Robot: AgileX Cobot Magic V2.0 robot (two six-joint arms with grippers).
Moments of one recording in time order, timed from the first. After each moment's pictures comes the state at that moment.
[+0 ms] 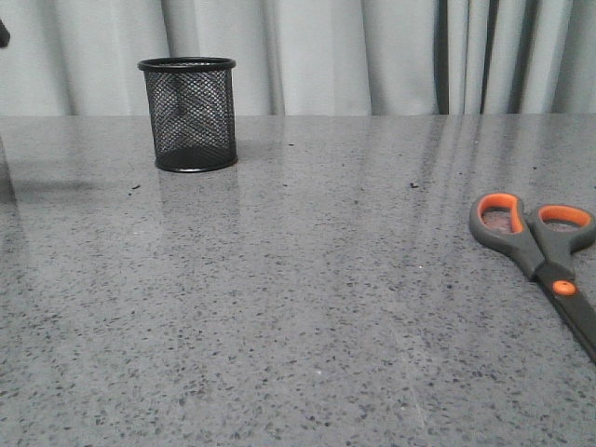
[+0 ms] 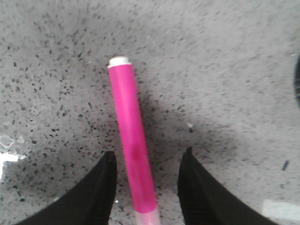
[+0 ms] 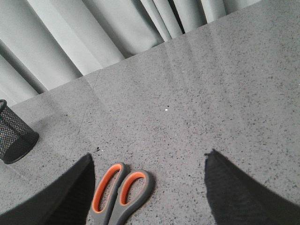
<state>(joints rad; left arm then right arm) 0.00 1.55 -1.15 -0.23 0.82 -0.13 0.00 0.30 -0.36 0.24 0.38 0.18</state>
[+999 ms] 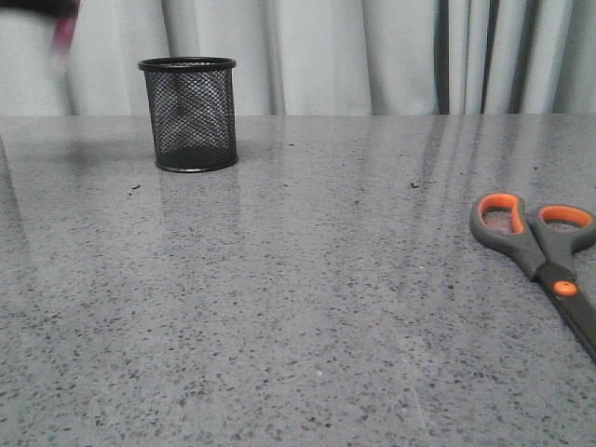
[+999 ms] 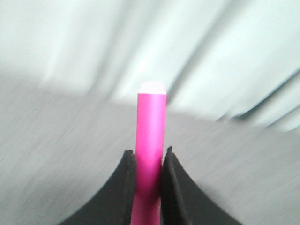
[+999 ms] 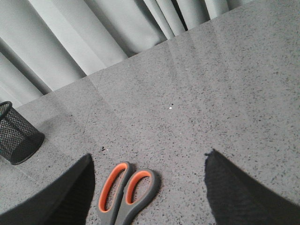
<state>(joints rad) -0.10 1.57 -1.28 -1.17 0.36 0.81 0.00 0.30 -0.36 0.27 0.38 0.18</state>
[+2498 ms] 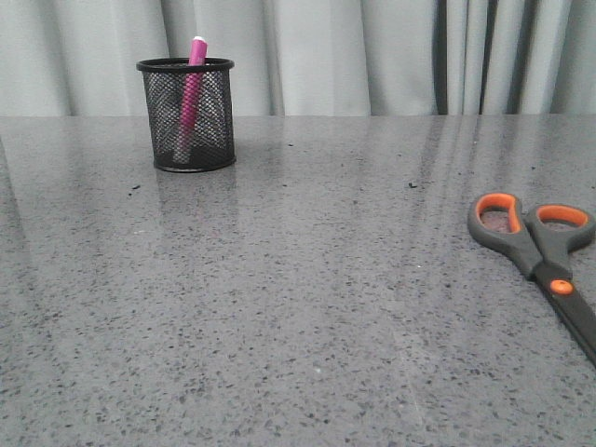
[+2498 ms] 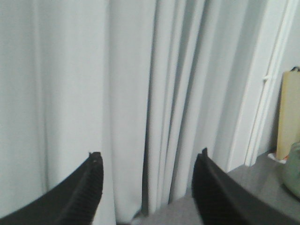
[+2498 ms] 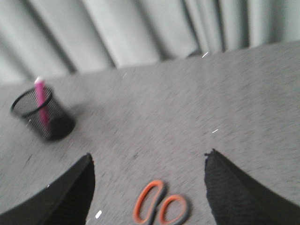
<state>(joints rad) -0.26 1.33 -1.38 -1.70 0.50 1.59 0.01 0.69 -0.91 0.42 0.73 -0.13</state>
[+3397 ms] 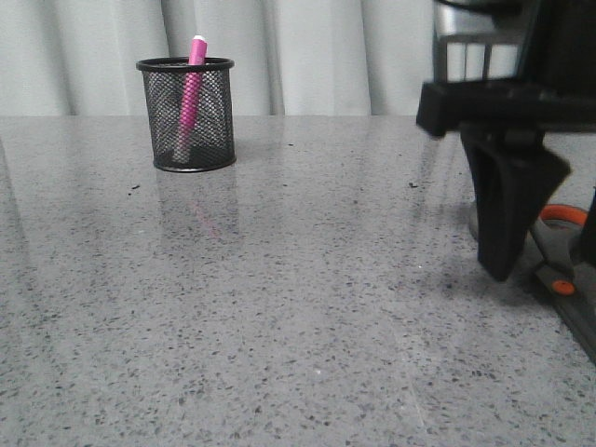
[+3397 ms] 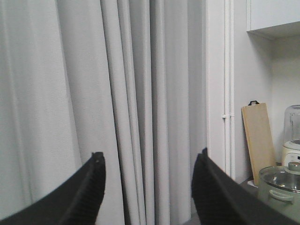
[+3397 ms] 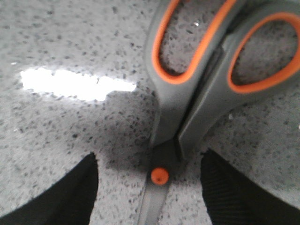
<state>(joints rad) -0.27 1.05 -1.30 -1.59 0.52 1.52 0.53 1.43 -1.04 0.05 1.08 0.38</state>
